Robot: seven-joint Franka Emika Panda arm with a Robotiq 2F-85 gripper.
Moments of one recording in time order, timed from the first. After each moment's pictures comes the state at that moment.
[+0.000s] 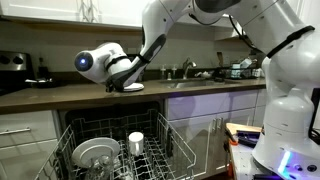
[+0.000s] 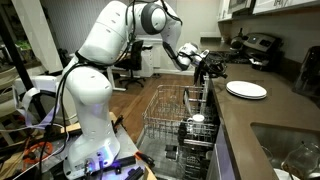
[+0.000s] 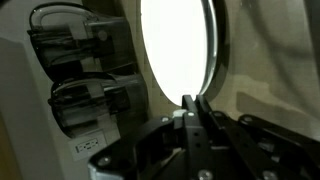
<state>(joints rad) 0.15 0.66 0.00 -1.55 -1.41 2.01 0.73</state>
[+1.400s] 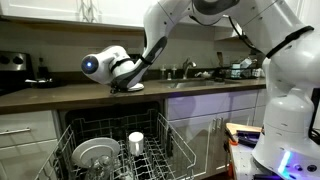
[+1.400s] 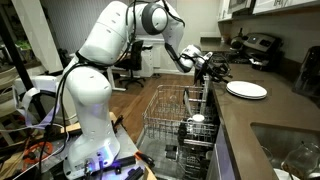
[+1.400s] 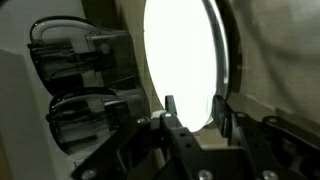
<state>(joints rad) 0.13 0.67 -0.02 -1.56 -1.41 2.01 0.73</state>
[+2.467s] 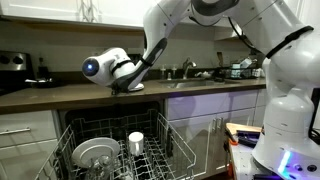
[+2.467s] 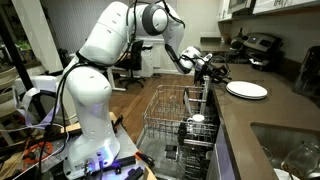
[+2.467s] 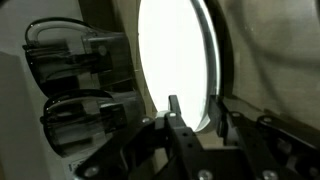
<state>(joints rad) 0.13 0.68 -0.02 -1.57 -1.41 2.01 0.73</state>
